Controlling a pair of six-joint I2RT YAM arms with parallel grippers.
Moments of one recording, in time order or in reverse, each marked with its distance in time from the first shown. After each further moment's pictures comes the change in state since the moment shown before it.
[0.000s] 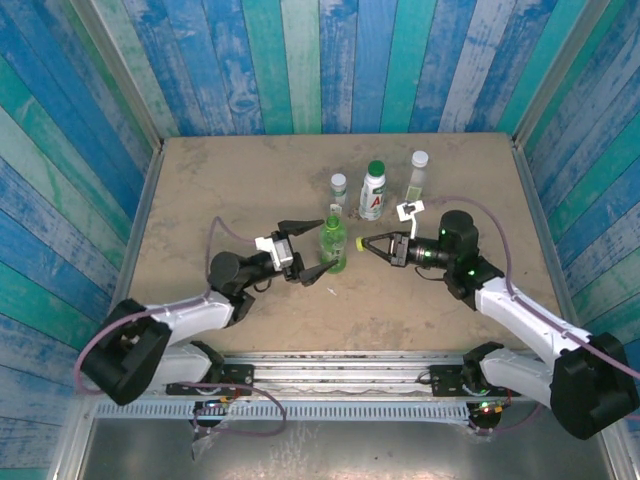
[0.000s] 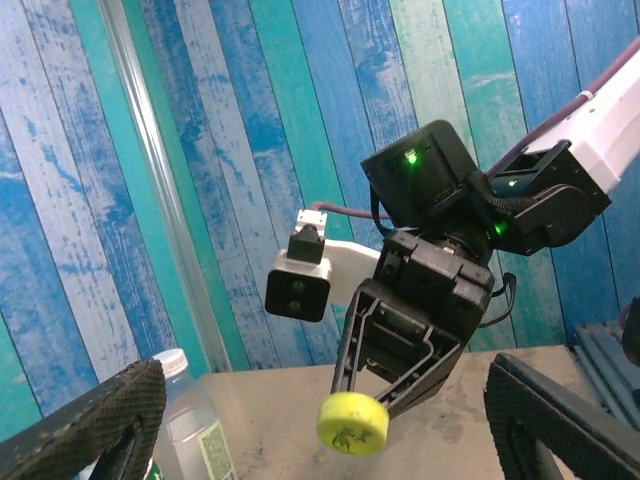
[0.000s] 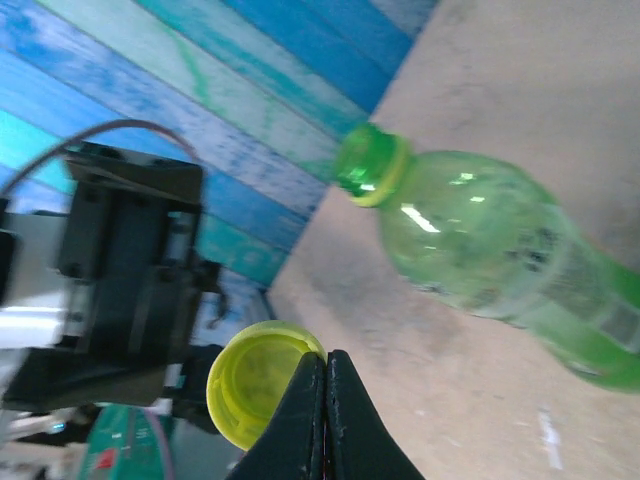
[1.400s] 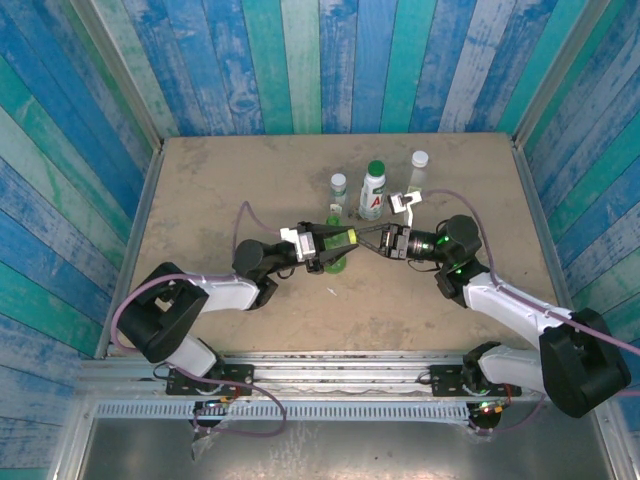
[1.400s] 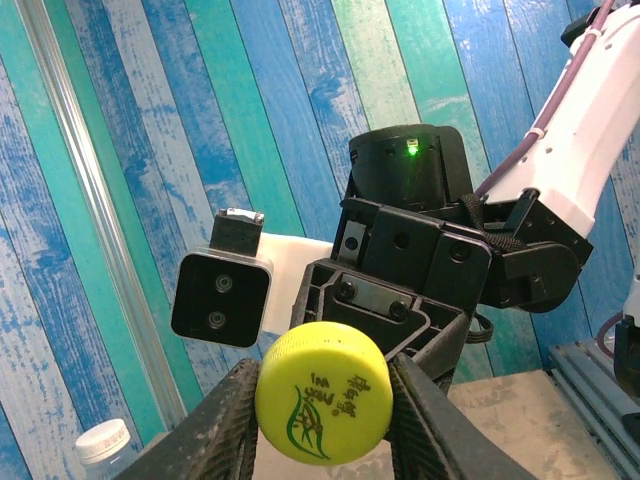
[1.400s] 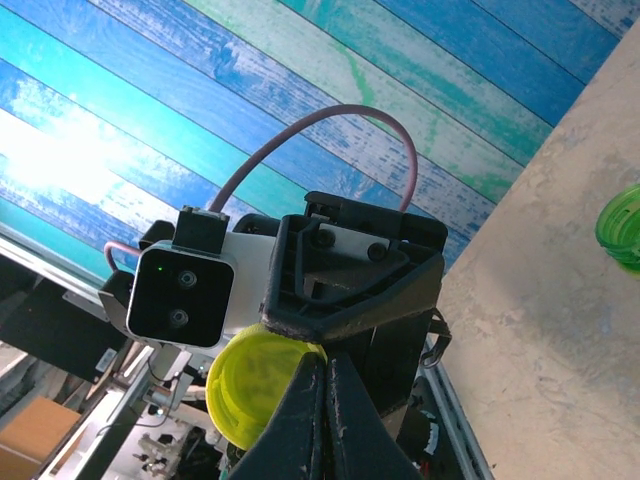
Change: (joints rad) left arm -0.077 0.256 0.170 0.152 0.039 0.000; right arm 0.047 0.118 -0.018 0.529 -0.119 0.378
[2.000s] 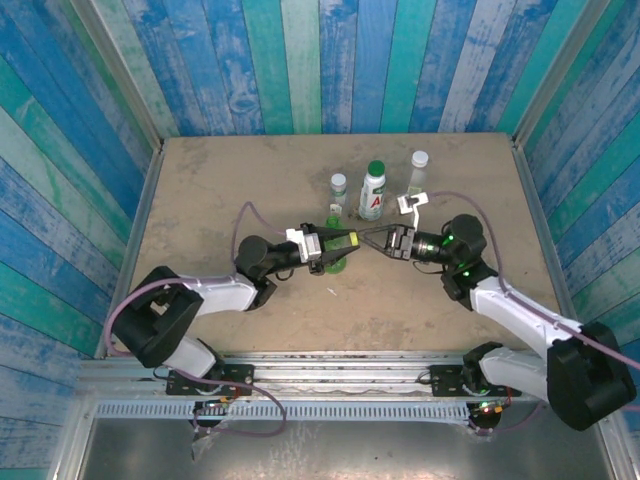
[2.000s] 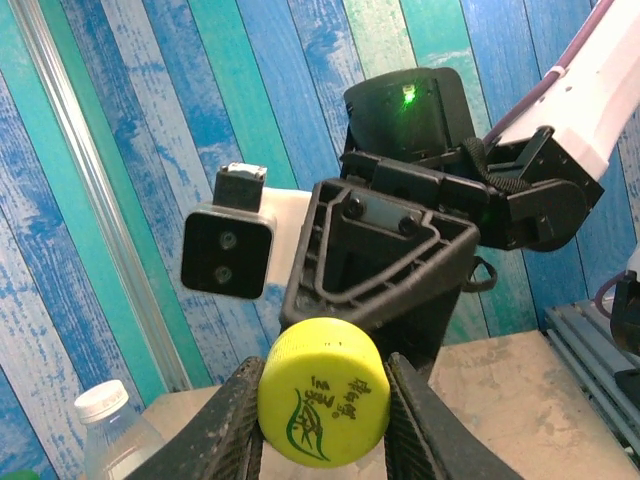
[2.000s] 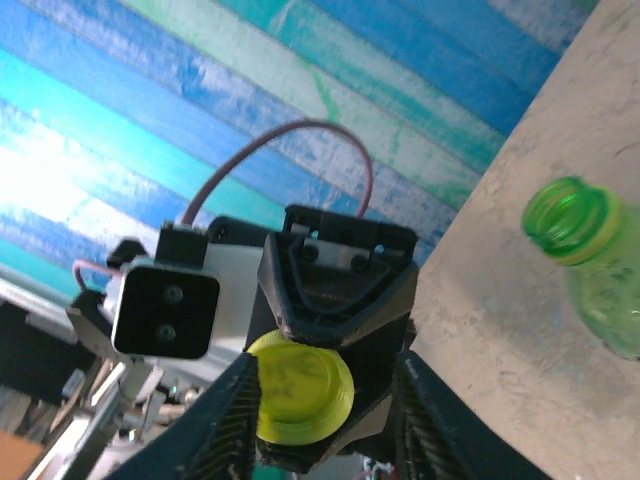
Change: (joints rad) left arm -0.001 -0.045 0.000 -0.166 0.003 0.087; right arm -0.055 -0.093 -0.019 -0.158 0.042 -0.066
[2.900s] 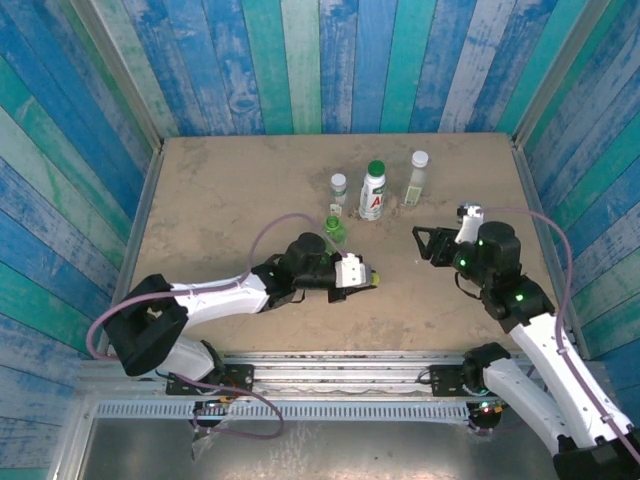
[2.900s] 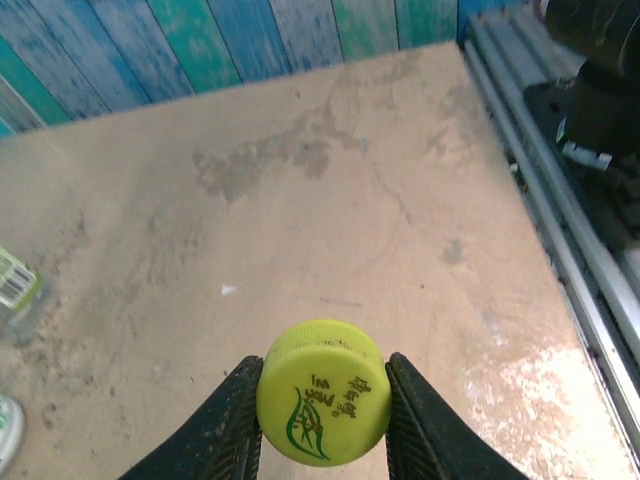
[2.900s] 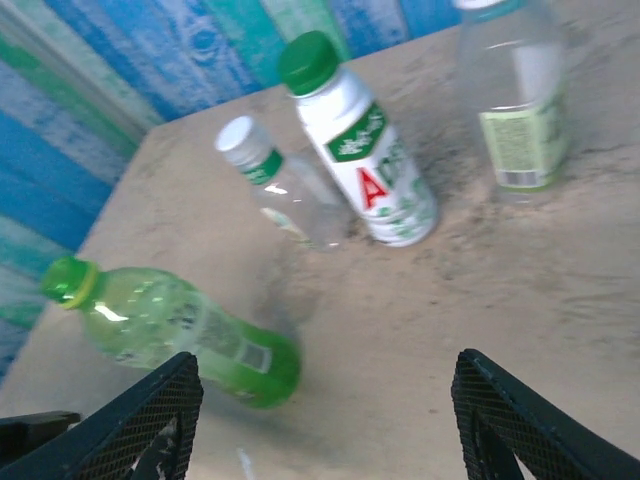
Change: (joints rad) left arm -0.225 -0.035 0.192 -1.056 -0.249 0.396; right arm -0.109 -0.417 0.152 -1.085 0.753 -0.622
